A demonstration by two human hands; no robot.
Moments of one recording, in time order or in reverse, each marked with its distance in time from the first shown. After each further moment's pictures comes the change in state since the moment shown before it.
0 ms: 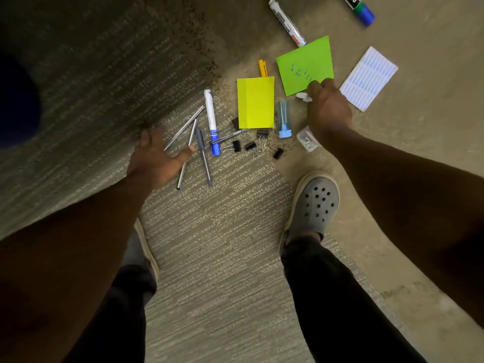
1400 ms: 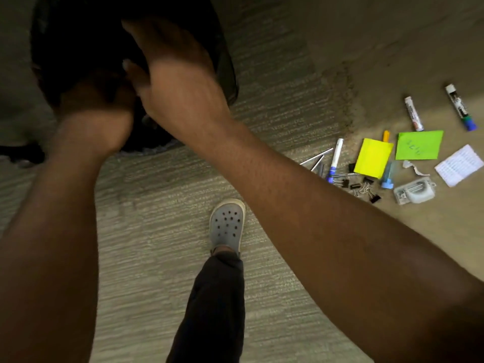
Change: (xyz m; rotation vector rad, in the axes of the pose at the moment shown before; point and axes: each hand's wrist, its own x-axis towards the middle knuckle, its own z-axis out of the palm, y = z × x) left_hand -0.168 -0.210 -0.310 -0.307 0.567 -0.226; right_hand -0.160 -0.546 -0.145 0.462 0.160 -0.820
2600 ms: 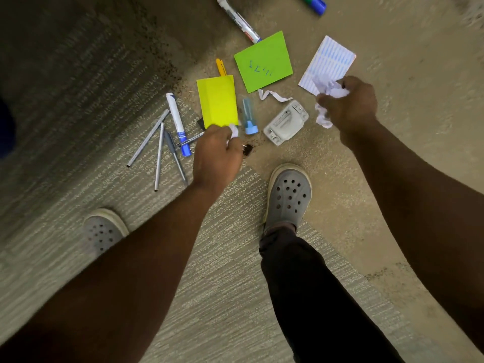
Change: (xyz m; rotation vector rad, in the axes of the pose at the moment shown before) left_hand -0.216 0.273 0.403 -0.270 -0.379 0.509; right_hand -0.359 0.498 -0.210 0.260 0.314 1.330
